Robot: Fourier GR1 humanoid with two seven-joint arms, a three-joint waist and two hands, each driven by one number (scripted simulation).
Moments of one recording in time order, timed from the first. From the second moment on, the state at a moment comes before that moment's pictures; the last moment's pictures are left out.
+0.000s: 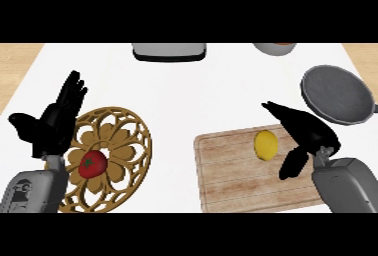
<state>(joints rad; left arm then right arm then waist) -0.23 0.19 0.10 -1.49 0.01 0.06 0.10 -0.32 -0.35 0.21 -1.56 0.68 0.56 0.45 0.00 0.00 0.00</state>
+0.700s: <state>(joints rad) -0.23 0.17 0.10 -1.47 -0.02 0.07 0.08 -0.37 -0.28 0.20 -1.33 0.82 0.54 0.35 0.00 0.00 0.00</state>
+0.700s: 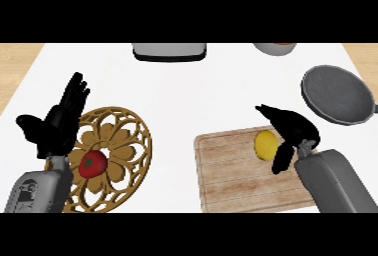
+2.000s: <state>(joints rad) -0.22 0.17 0.13 -1.50 -0.01 0.04 0.09 -0.32 -0.17 0.23 -1.29 1.00 0.40 0.20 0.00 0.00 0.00</state>
